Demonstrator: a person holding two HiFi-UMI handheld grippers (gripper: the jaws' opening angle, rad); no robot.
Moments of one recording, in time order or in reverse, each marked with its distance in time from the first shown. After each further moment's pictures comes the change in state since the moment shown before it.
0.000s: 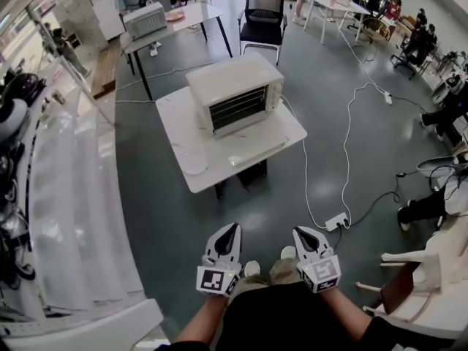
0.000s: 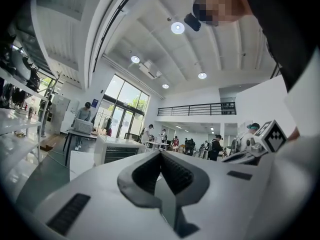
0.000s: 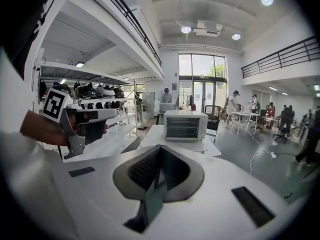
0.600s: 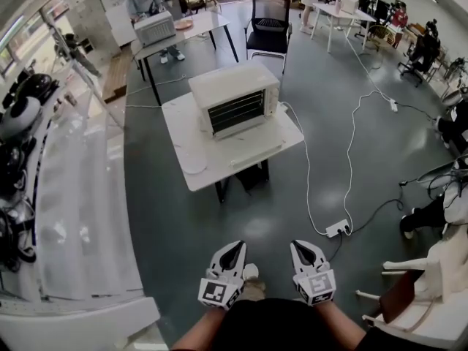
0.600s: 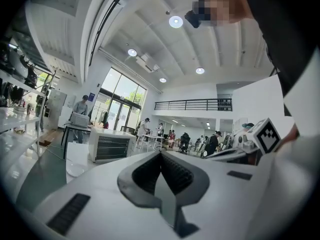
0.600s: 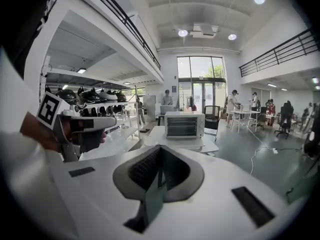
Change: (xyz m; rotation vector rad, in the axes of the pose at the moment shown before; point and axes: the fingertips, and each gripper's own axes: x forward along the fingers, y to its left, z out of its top) left arm -0.043 -0.105 -0.039 0.010 0.088 -0.028; right arm -0.087 -0.009 -0.036 0.036 -0.039 0.020
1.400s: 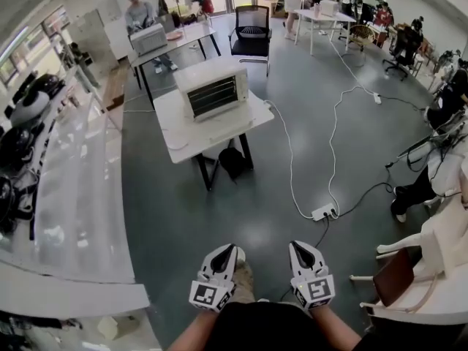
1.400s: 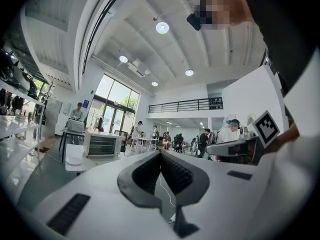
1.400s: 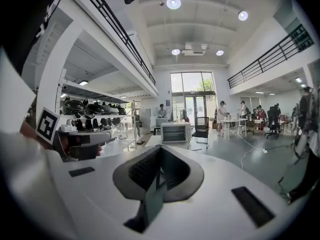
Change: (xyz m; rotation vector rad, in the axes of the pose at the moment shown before) left arm -0.175 -0.238 -0.061 0.047 -0.039 -0.037; right arm -0.297 0.032 -0.096 0.046 -0.168 -0.077
